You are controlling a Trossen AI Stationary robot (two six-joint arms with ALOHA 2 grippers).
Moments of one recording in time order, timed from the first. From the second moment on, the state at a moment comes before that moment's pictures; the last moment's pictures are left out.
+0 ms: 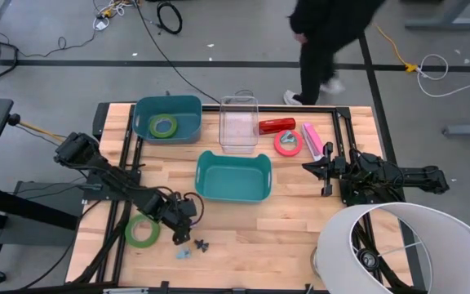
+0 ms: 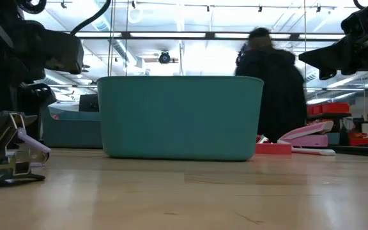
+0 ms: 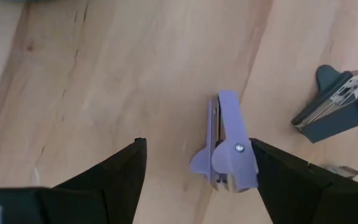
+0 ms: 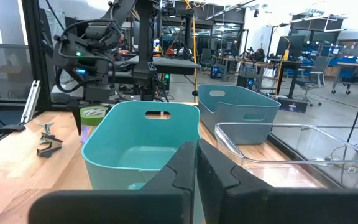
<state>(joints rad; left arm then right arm) -0.56 1.51 0.74 -0.42 -0.16 -0.87 -0.01 0.00 0.02 0.03 0.10 -0.09</state>
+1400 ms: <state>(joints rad) -0.55 1.51 0.81 -0.42 -0.13 -0.84 -0.01 0.00 0.02 0.03 0.10 -0.09</state>
